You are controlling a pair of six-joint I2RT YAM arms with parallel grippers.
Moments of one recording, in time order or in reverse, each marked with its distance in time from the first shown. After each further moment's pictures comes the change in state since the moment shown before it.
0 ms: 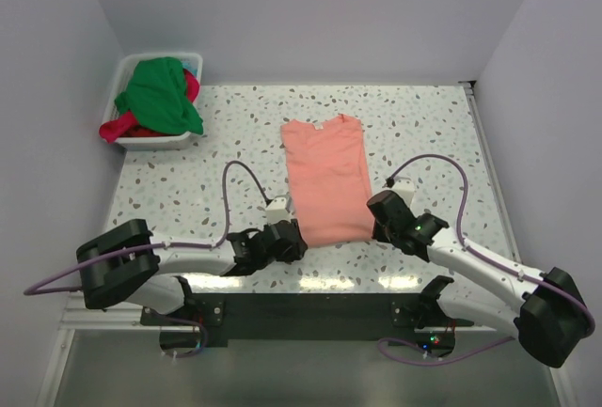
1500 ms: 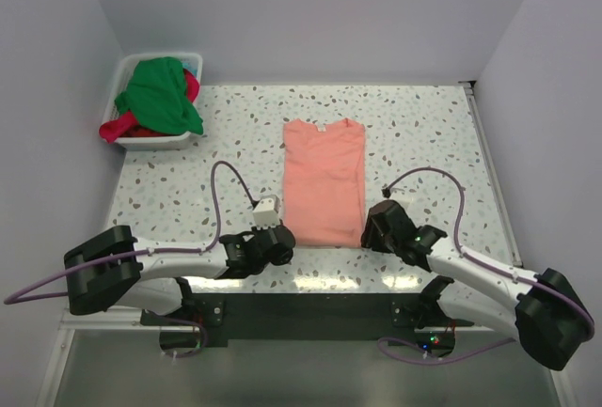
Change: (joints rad) left arm -0.032 -0.077 -0.006 -0.155 -0.180 -0.095; right arm 0.000 0.001 -0.140 0.184 -0.167 0.051
